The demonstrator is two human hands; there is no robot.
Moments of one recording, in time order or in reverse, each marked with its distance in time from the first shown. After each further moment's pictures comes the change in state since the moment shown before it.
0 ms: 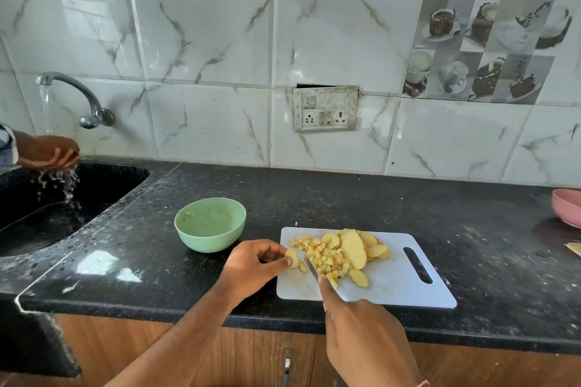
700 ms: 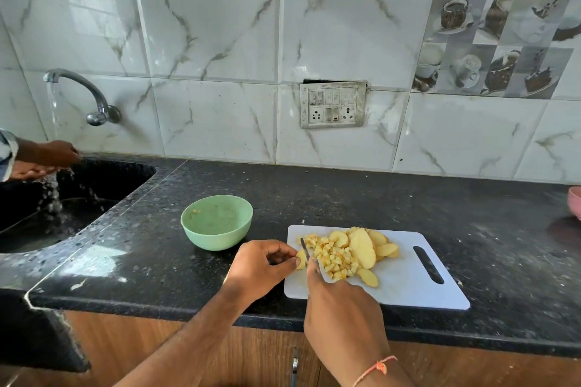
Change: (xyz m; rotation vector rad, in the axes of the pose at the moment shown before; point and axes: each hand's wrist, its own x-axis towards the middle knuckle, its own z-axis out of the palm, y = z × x) left_hand -0.003 -0.003 0.003 0.092 0.066 0.105; right_hand 0.027 -0.035 0.005 -0.029 0.121 -0.050
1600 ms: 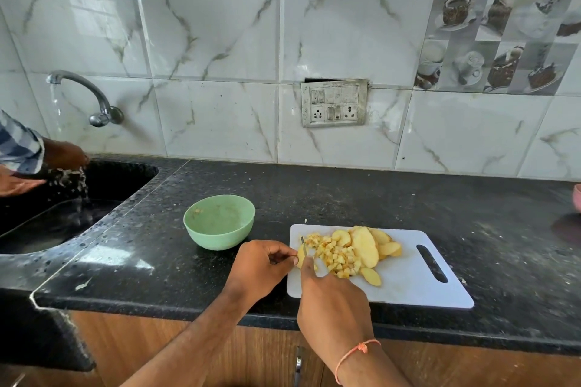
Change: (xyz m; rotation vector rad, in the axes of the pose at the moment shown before) left_hand 0.003 -0.011 0.002 0.037 0.047 0.055; right_hand 0.016 -0.011 0.014 -0.057 -0.042 0.007
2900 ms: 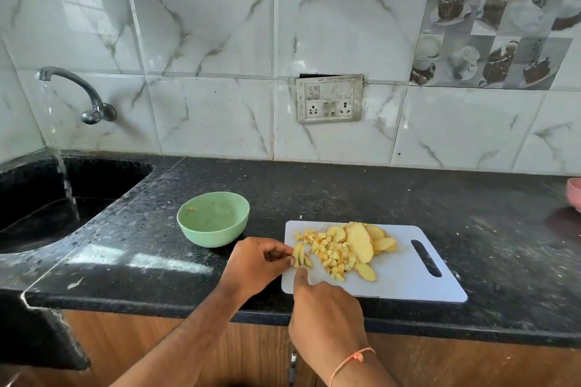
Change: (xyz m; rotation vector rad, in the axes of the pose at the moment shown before) left_hand 0.001 -0.001 -0.002 -0.078 -0.076 -0.062; right_hand -0.013 -0.003 -0.003 0.022 -0.124 -0.011
